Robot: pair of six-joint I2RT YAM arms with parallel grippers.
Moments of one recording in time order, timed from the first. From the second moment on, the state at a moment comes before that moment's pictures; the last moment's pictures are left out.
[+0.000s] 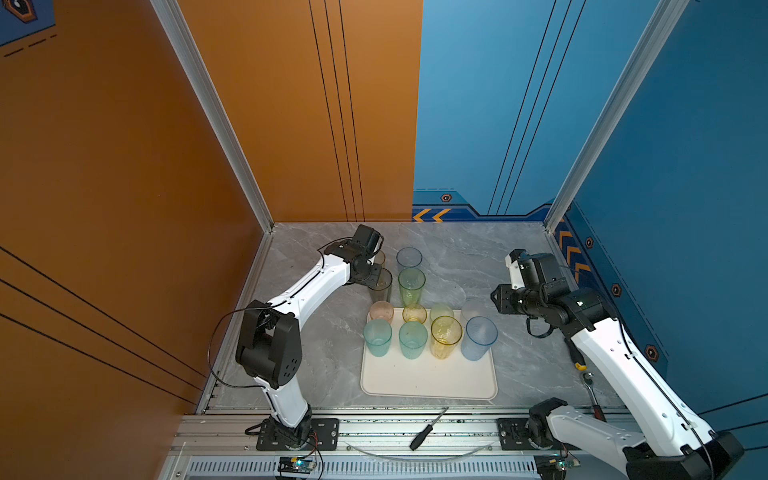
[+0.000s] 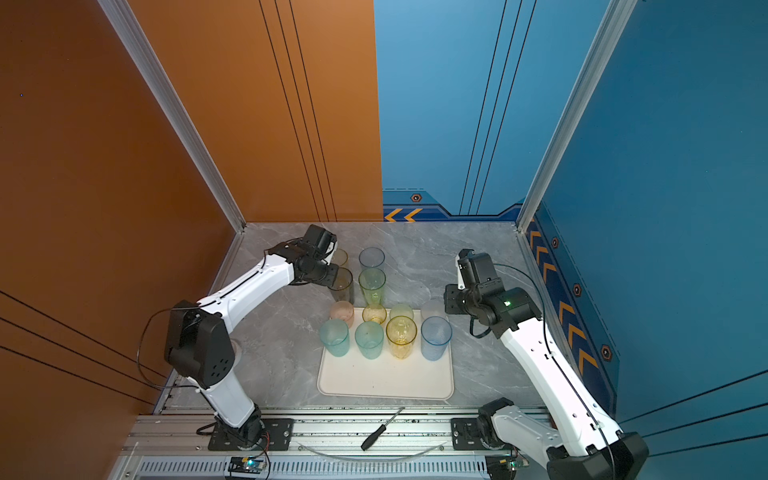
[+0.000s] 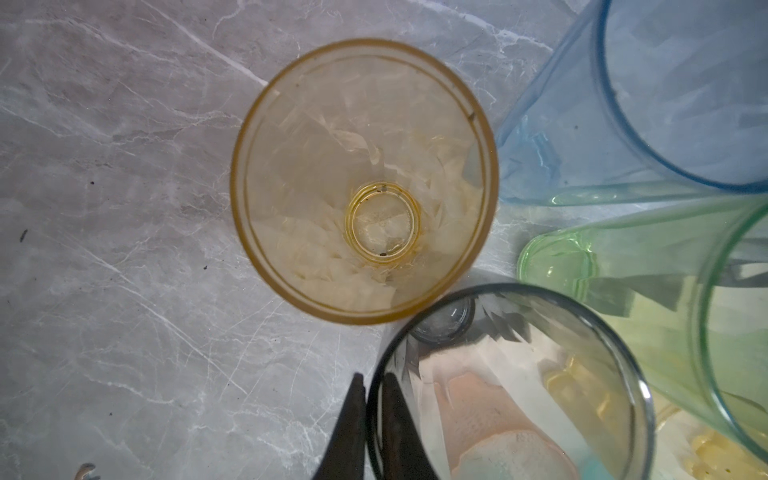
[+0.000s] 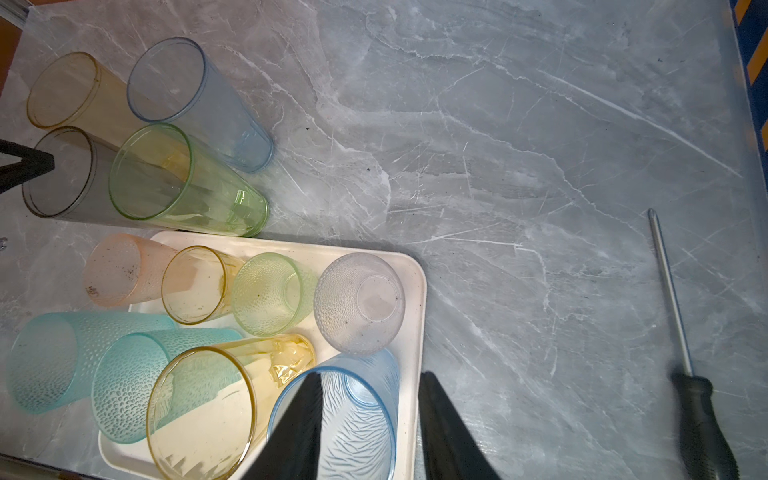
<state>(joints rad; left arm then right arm) -0.43 1.74 1.48 -0.82 -0.13 -0.13 0.36 1.07 1.16 -0.98 0.04 0.33</state>
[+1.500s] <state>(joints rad) -0.61 1.06 1.58 -1.34 -0.05 -0.16 0.37 1.14 1.19 -0.84 -0.09 0.33</state>
